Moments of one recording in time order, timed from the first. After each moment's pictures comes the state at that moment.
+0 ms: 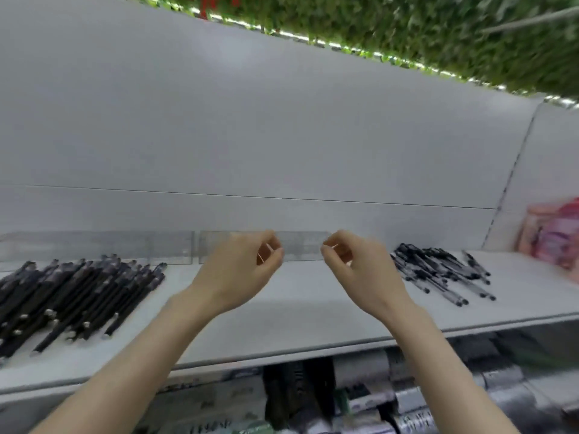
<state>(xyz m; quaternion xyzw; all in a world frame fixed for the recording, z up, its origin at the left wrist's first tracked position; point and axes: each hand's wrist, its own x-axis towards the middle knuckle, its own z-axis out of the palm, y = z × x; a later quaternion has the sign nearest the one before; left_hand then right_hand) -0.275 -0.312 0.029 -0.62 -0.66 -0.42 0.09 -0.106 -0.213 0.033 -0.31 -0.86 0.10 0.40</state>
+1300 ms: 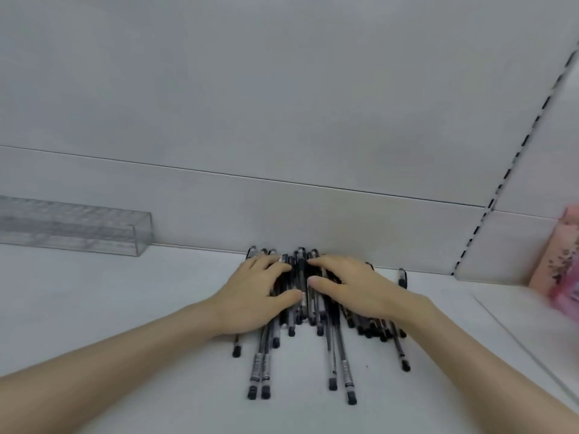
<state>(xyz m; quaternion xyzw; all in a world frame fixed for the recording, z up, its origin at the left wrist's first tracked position) -0.040 0.067 -0.036 -0.57 -0.79 -0.24 -0.06 0.093 0.206 -0.004 -0.20 -0.97 0.12 0.02</state>
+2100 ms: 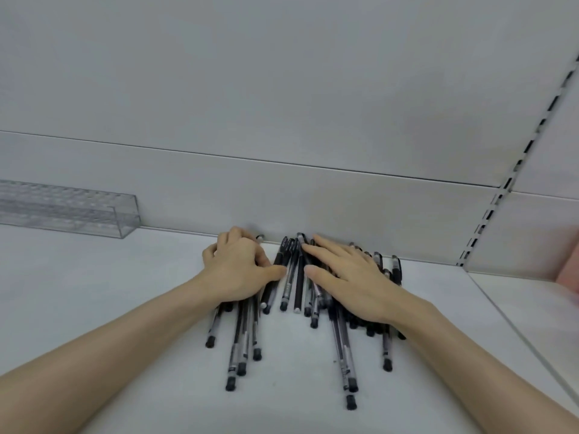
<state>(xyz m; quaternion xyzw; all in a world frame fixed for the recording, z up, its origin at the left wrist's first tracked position) -0.014 0.097 -0.021 -0.38 -0.88 -0.27 -0.06 0.117 0.232 -0.021 -0.18 -0.97 0.14 0.04</state>
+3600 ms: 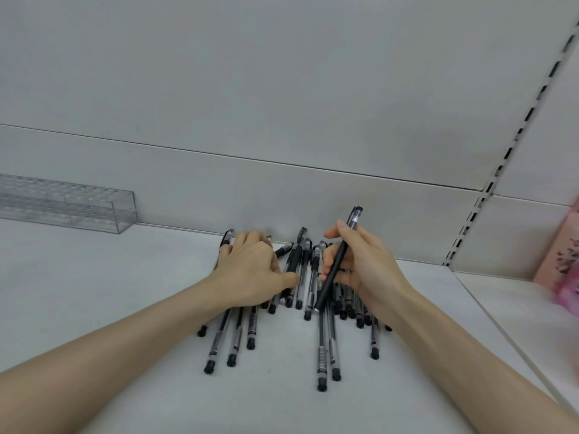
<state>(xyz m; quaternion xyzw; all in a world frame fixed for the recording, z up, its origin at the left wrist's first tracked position) 0.004 0.098 -0.021 -0.46 -0.86 -0.23 -0.04 0.128 0.211 -0.005 -0.21 -0.65 0.68 0.27</state>
